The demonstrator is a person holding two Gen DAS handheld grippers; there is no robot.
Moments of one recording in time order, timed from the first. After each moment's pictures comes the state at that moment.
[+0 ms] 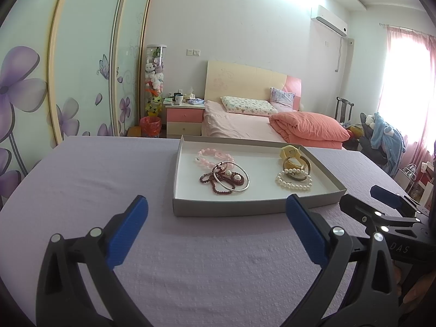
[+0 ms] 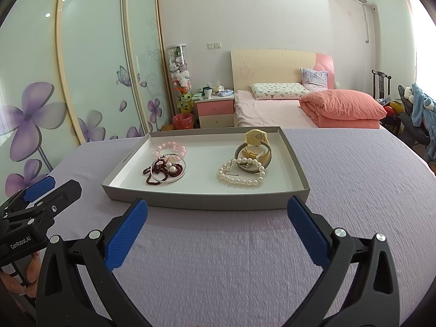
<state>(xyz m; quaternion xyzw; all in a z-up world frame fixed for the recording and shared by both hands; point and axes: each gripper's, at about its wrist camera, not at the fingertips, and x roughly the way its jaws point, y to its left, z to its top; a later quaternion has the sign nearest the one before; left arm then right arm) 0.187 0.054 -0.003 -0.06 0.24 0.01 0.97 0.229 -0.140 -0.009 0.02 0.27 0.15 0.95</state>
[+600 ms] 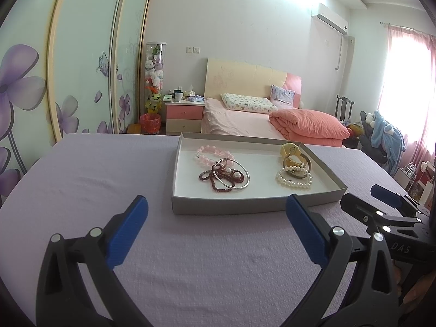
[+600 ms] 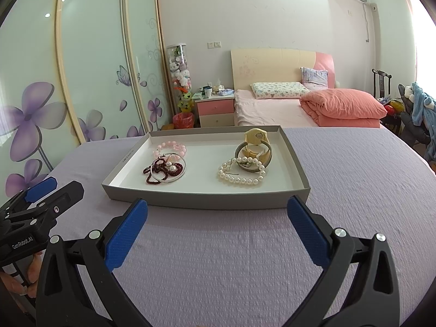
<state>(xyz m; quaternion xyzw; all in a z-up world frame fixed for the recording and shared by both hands) 0.189 0.052 -0.009 -0.06 0.25 0.01 0.97 0.228 -0.139 -0.008 0.02 0.27 0.15 0.95</state>
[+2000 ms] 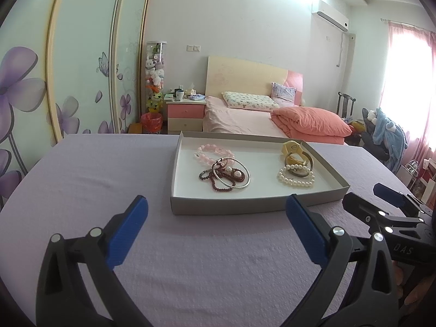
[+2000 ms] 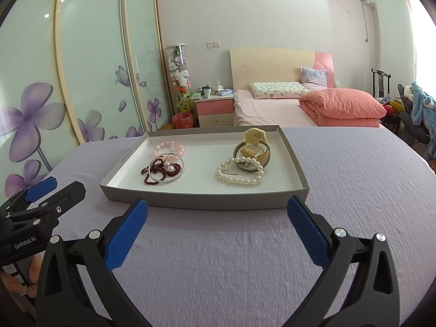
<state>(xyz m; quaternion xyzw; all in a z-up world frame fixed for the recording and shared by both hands) 0.192 0.052 -0.005 -0.06 0.25 0.02 0.97 0.230 -0.139 -0.009 0.02 0.27 0.15 0.95</state>
